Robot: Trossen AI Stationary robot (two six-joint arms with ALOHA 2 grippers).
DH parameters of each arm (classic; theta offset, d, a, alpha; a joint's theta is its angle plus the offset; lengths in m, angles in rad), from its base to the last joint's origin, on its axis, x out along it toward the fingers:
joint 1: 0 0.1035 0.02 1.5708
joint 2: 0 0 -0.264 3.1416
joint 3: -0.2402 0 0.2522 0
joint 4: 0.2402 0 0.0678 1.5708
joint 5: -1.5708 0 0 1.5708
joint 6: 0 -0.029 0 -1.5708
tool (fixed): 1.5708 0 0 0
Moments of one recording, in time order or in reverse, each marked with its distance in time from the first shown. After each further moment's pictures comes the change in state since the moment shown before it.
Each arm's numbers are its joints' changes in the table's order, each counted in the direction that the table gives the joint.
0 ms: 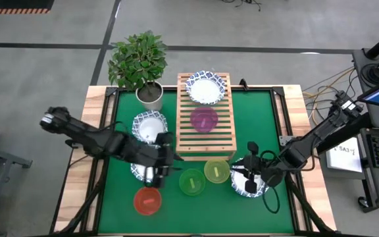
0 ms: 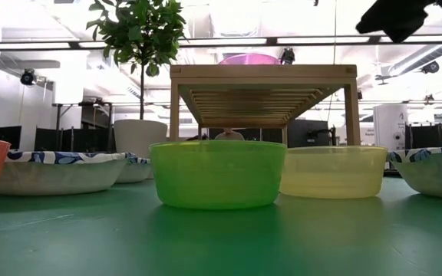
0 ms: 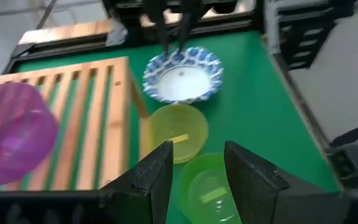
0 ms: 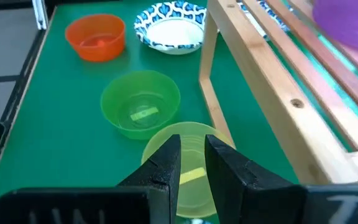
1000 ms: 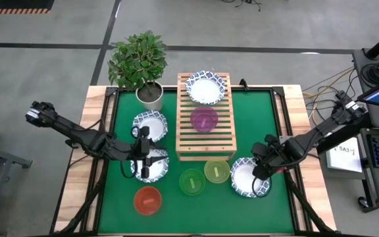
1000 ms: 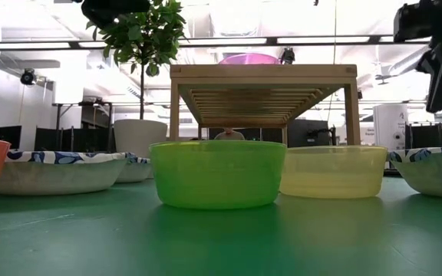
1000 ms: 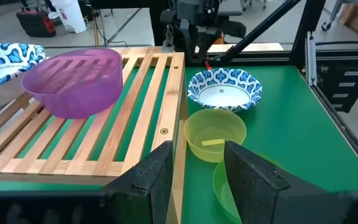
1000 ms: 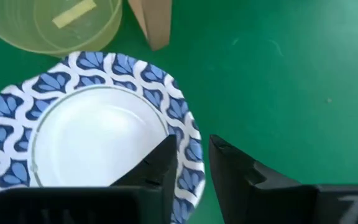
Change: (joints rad) left arm -0.035 0.369 0.555 -0.397 0.210 0.041; right arm -0.096 0.066 0.031 0.639 0.284 -0.427
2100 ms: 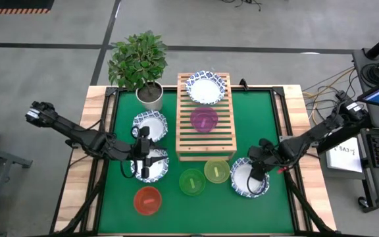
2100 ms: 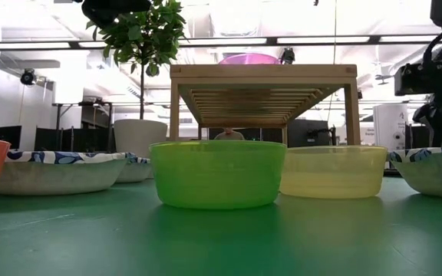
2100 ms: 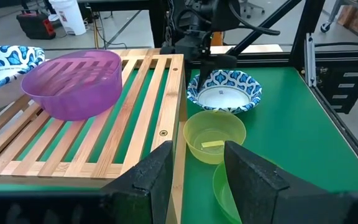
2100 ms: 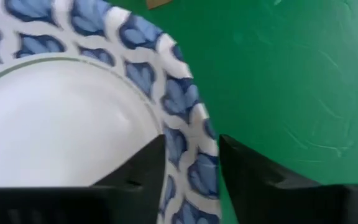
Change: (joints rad) left arm 0.000 -0.002 0.004 -0.013 0.000 -0.007; right arm -0.067 -0.004 0.302 -0.382 0.074 0.132
